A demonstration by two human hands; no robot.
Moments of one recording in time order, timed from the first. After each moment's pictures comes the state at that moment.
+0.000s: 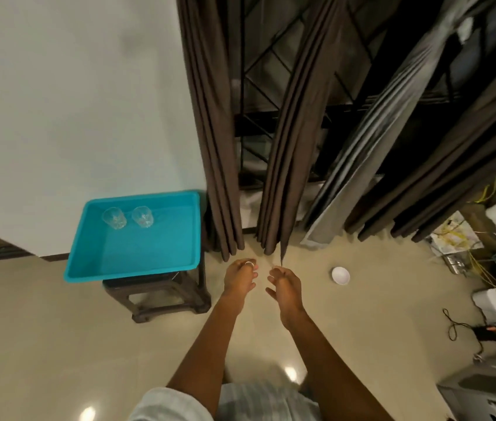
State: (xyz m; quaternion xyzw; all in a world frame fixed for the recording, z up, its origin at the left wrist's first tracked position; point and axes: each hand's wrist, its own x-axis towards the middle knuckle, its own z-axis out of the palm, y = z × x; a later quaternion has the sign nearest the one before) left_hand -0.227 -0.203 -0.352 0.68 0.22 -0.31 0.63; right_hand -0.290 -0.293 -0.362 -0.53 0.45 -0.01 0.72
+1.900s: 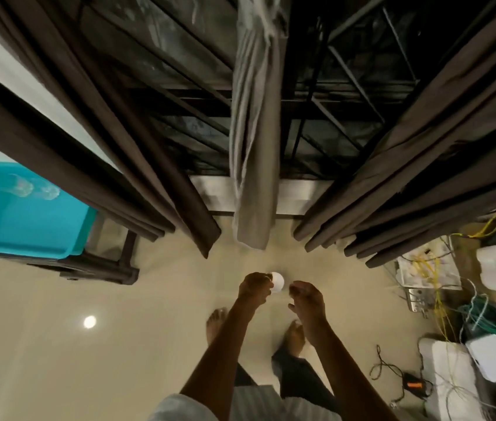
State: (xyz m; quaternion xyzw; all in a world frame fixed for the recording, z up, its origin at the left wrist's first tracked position) left_hand -0.225 -0.725 -0.413 0.72 0.32 -0.41 0.46; right_hand -0.293 -0.845 -0.440 -0.67 0.44 0.17 0.58
